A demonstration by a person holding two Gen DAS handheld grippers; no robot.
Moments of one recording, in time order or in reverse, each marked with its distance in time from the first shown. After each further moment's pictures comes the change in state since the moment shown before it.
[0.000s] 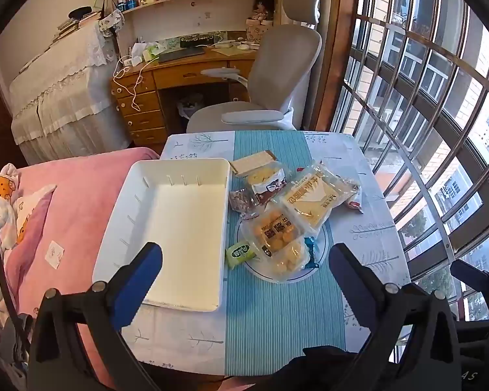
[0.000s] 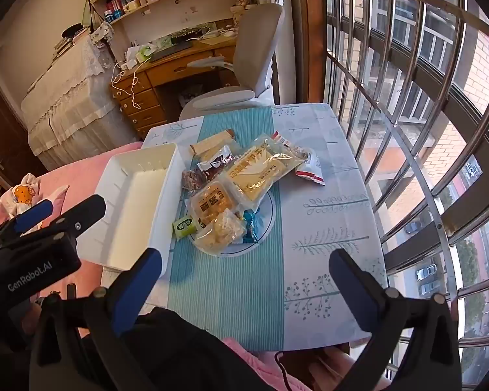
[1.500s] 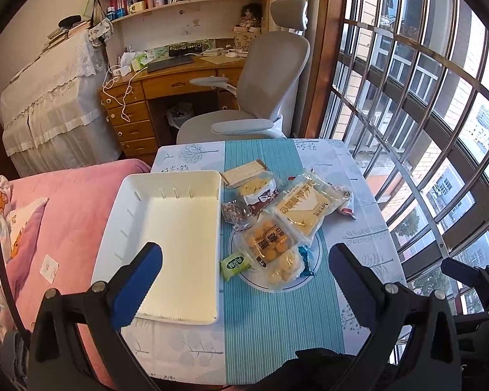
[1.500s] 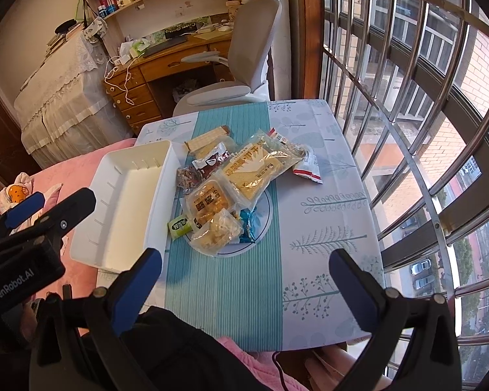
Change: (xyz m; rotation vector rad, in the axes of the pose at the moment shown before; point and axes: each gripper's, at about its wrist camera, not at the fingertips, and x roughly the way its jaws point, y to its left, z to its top) left arm 0.000 -0.004 0.015 0.035 -0.029 -0.028; right arm 0.011 0.002 -0.001 -0.004 0.013 -0.019
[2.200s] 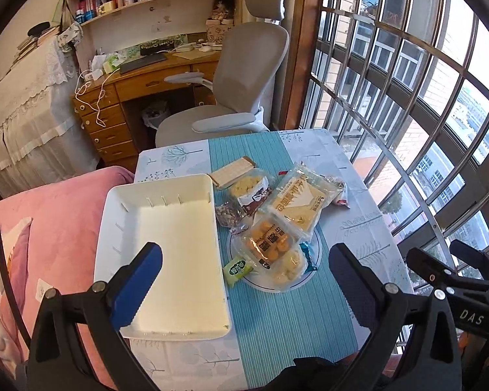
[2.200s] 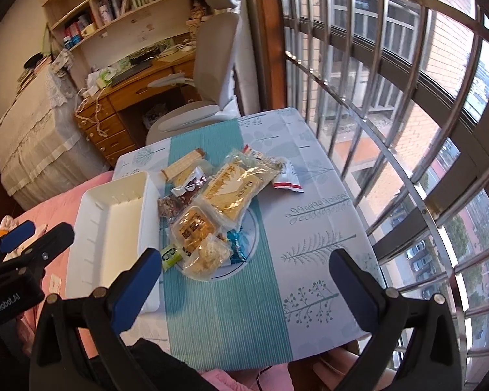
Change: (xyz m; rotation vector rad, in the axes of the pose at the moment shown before) left arm 0.020 0.023 0.021 0.098 0.045 -0.100; right arm -0.003 -0.003 0.013 0.166 -0.066 -0.115
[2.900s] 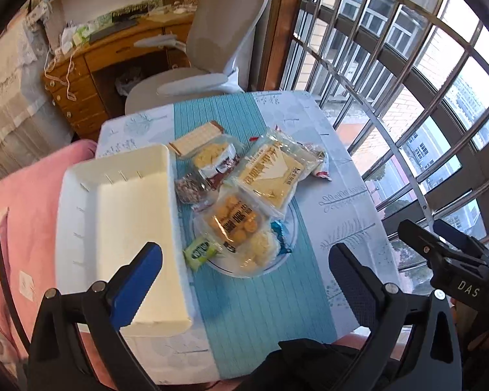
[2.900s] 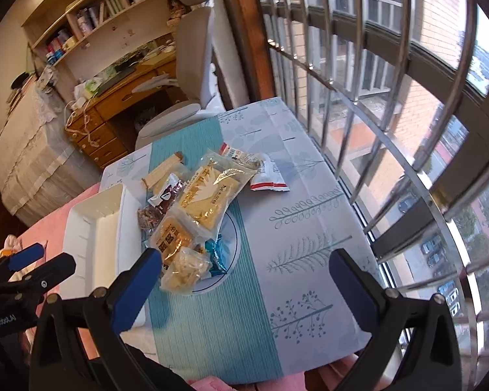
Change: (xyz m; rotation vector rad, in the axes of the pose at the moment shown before) left arm 0.063 -0.043 0.014 -0.007 0.202 -0.081; right arm 0.051 -0.053 0.019 0.057 0.048 0.056
